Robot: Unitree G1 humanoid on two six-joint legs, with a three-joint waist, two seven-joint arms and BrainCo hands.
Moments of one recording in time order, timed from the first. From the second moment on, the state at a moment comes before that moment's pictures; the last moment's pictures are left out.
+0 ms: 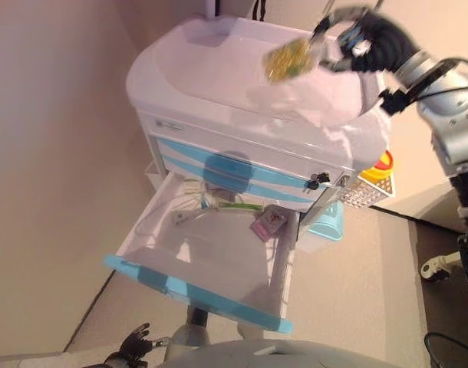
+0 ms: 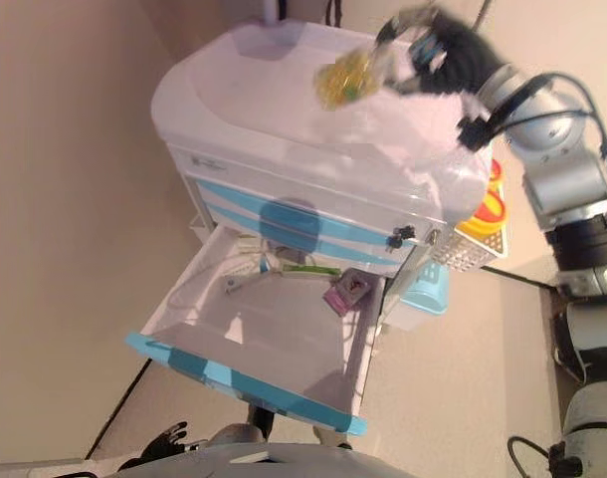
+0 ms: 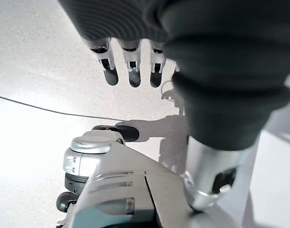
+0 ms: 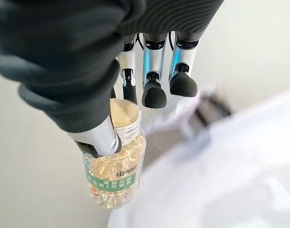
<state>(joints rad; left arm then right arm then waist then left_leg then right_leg) 0.11 0.31 -0.09 1.21 -0.15 -0.20 -0.11 -1.06 -0.94 0.34 0.39 0.22 -0.15 0.21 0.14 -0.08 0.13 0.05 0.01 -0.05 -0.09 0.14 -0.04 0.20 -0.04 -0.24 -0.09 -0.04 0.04</state>
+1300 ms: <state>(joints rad) 0.12 0.41 -0.16 1.05 -0.24 -0.13 -0.11 -1.42 -1.09 0.83 1.06 -0.11 -0.09 0.29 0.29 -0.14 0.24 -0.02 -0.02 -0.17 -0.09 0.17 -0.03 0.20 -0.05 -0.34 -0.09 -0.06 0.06</state>
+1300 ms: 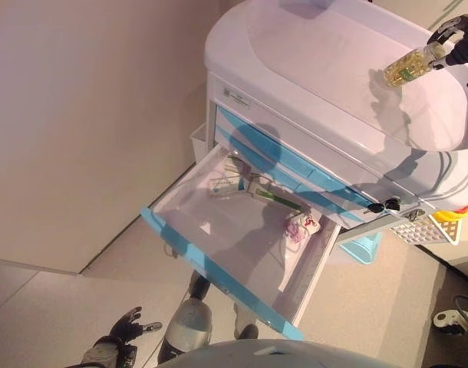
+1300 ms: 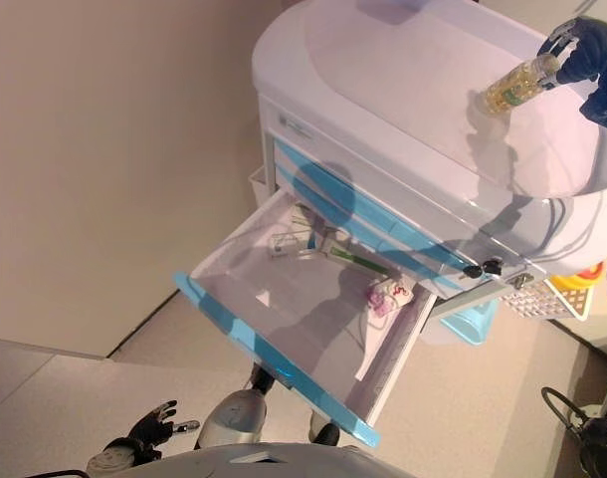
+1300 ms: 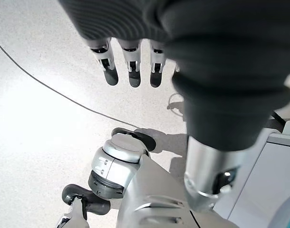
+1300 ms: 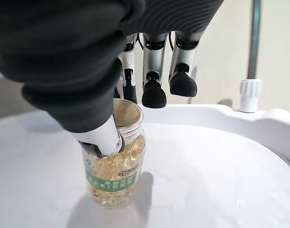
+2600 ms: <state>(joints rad) 0.13 0.43 -0.16 1.00 -0.26 -0.13 -0.12 -1.47 -1.12 0.87 1.04 -0.11 -0.15 0.22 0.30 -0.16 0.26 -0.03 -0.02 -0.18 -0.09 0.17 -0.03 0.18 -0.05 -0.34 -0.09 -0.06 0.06</state>
